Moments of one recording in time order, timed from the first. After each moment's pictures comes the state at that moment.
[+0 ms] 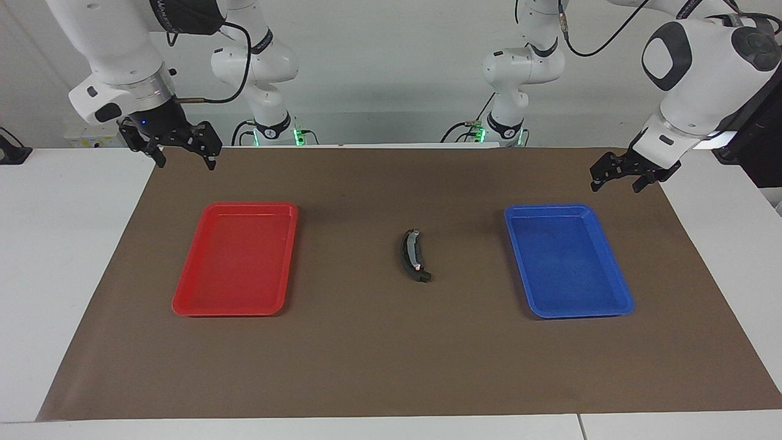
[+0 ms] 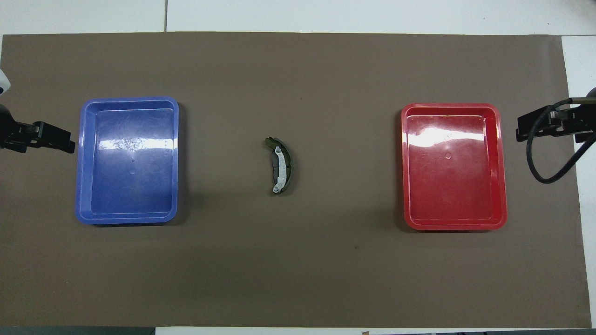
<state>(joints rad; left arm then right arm) 0.02 0.03 -0.02 -1.66 -0.02 1.61 0.11 0.06 0.02 -0.04 -1.50 -0.04 1.48 0.08</state>
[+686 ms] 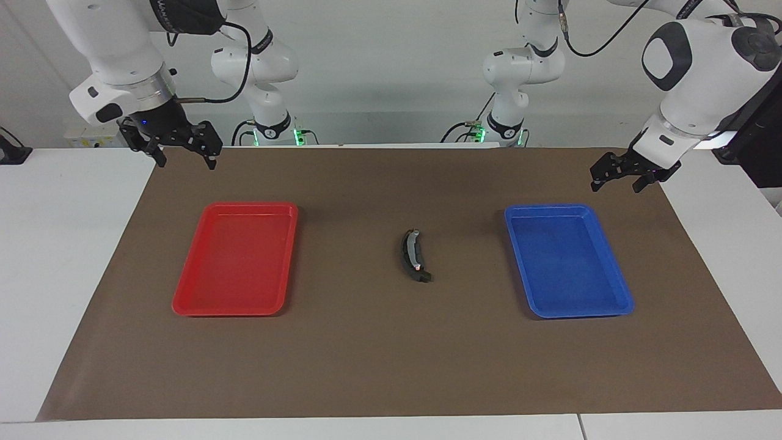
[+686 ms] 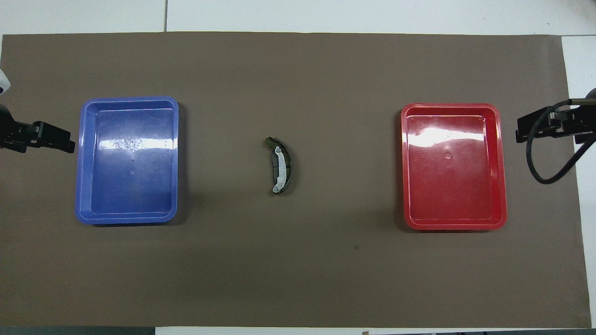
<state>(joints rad) 0.02 0.03 -0.02 -1.66 -0.02 1.61 0.11 0.06 0.02 -0.04 -1.50 -0.04 1.47 0.08</state>
